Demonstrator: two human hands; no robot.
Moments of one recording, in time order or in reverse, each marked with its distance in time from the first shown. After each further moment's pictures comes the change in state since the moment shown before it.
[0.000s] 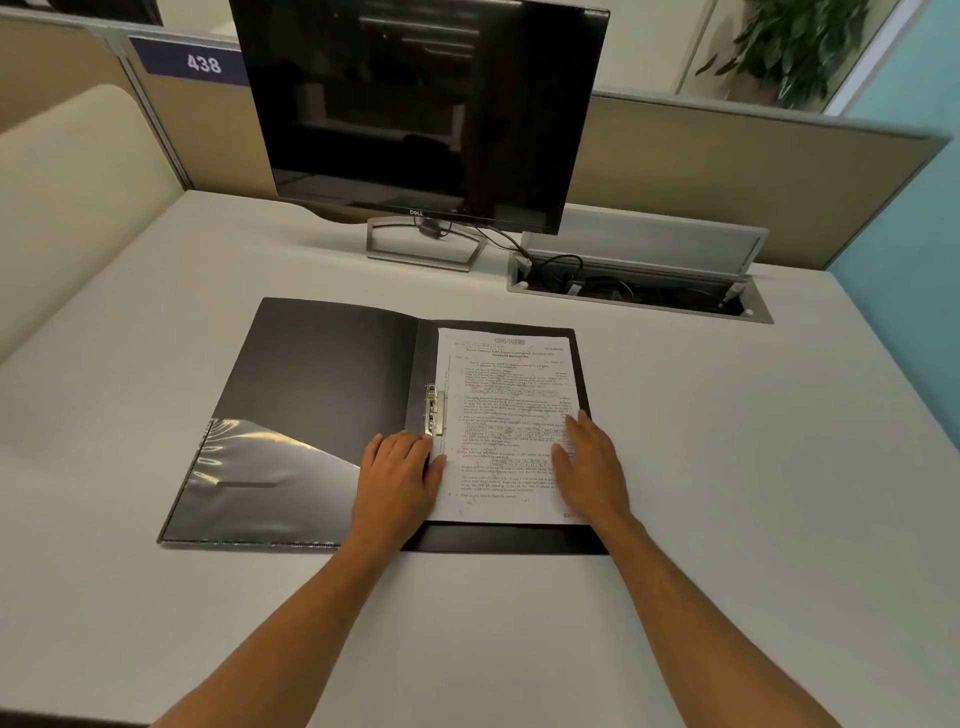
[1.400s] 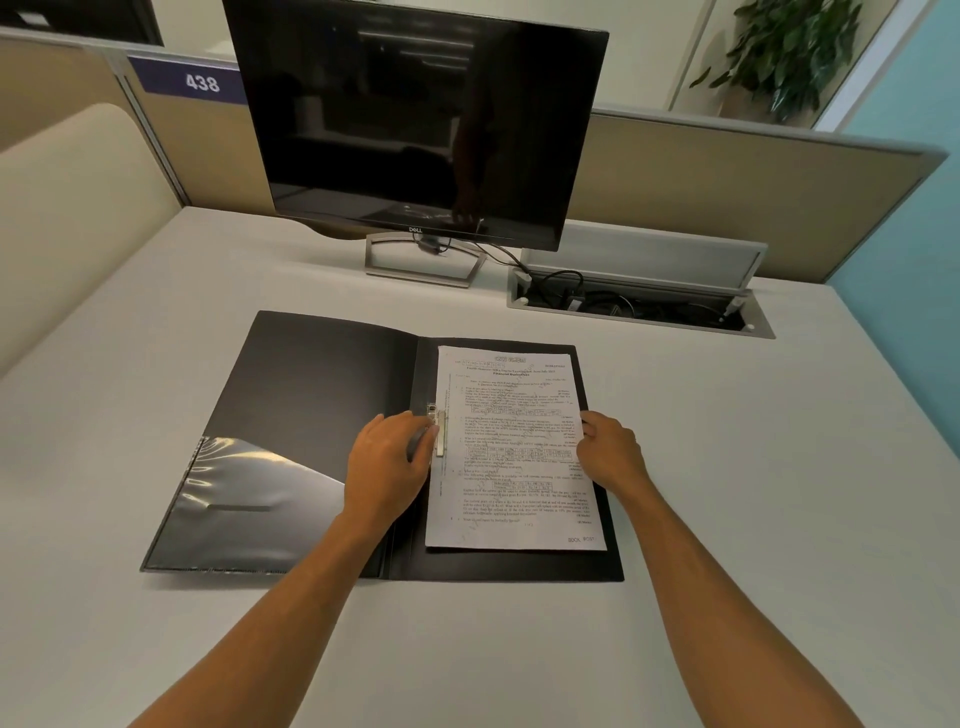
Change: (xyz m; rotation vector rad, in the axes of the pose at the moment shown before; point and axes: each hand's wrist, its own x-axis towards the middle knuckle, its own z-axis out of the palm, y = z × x) left_hand 0.044 0.003 -0.032 -0.282 0.087 -0.045; right_hand 0.041 -0.023 -0.048 0.103 -0.102 0.133
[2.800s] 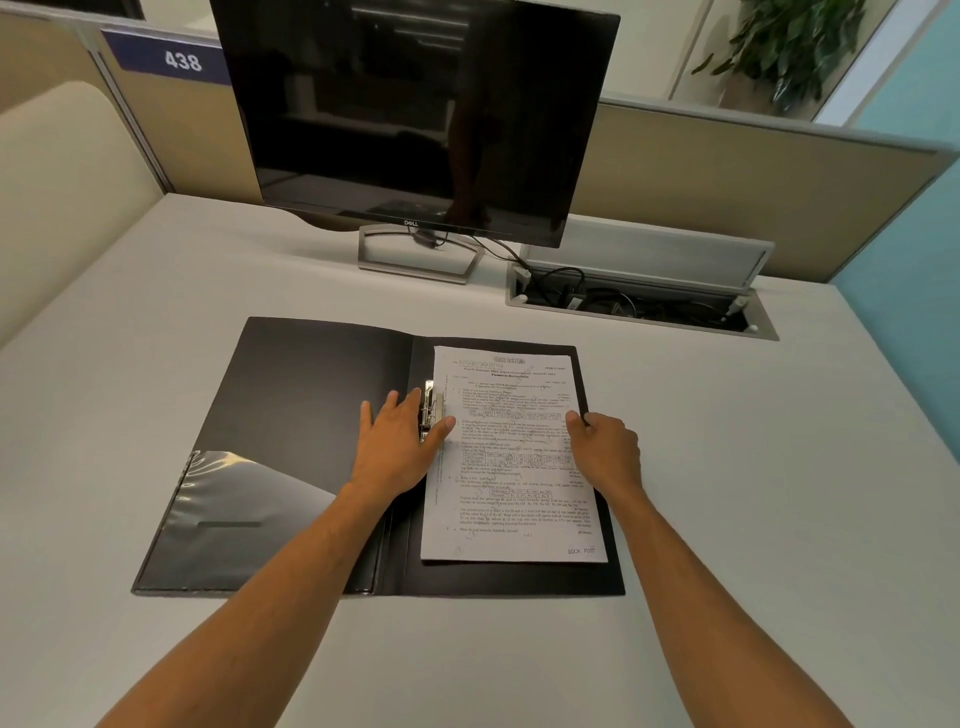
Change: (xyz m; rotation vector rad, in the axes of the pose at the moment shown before) left_hand 0.046 -0.009 0.020 0.202 -0.333 -0.163; right_hand 0.027 0.004 0.021 0.004 0.134 0.154
